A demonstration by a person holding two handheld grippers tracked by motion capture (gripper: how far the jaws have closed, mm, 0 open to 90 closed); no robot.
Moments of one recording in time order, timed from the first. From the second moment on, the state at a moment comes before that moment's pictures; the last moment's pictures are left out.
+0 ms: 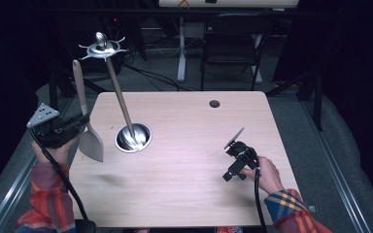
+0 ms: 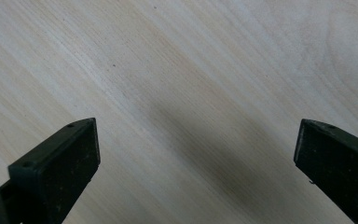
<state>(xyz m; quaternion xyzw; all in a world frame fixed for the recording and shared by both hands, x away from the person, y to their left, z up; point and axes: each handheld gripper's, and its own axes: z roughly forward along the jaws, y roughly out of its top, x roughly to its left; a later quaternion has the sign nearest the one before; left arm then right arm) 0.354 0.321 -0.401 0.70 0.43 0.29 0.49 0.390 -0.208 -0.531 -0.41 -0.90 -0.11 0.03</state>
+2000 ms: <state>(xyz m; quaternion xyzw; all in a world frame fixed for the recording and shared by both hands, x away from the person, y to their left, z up) 0.392 0.306 -0.401 0.72 0.43 0.27 0.48 0.390 -0.208 -0.529 -0.41 -0.91 -0.10 0.03</state>
